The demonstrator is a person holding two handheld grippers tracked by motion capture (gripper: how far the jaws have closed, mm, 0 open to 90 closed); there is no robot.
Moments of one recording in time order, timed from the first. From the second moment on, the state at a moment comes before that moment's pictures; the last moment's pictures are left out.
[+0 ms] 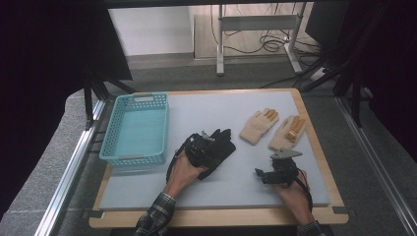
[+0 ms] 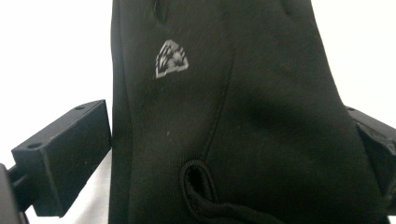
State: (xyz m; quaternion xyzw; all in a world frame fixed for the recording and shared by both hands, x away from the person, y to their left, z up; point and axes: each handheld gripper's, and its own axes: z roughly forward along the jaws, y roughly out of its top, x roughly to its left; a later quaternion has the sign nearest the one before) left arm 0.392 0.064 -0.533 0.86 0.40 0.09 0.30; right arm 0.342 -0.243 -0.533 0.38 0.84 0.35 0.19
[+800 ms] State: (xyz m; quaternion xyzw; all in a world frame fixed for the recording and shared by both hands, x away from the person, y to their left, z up) left arm 0.379 0.067 -0.523 0.86 0.40 0.11 0.30; right arm 0.342 -0.243 -0.533 0.38 0.84 0.35 0.19
